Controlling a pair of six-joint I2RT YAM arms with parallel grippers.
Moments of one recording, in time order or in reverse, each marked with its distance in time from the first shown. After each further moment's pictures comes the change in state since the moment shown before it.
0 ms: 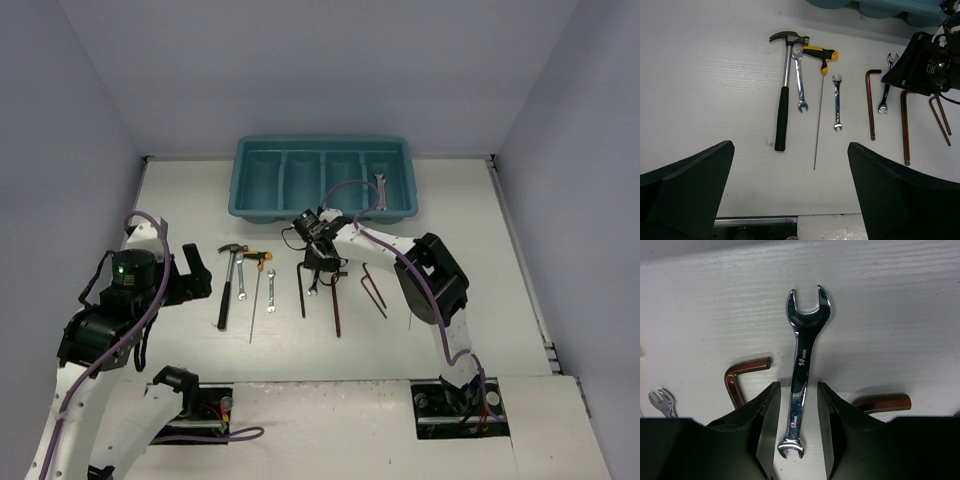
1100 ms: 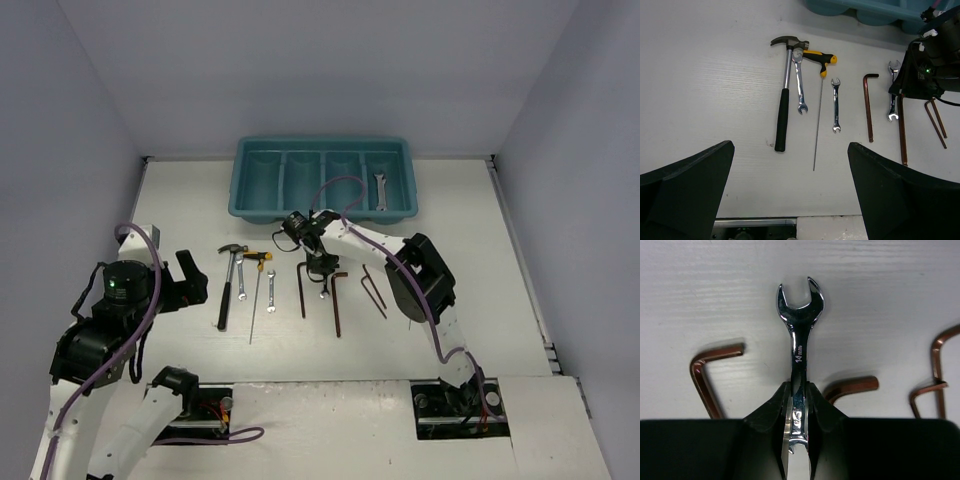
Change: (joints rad) left arm -0.002 -0.063 -0.015 -0.006 -0.012 -0.009; right arm 0.024 0.092 0.182 -0.256 0.083 -0.072
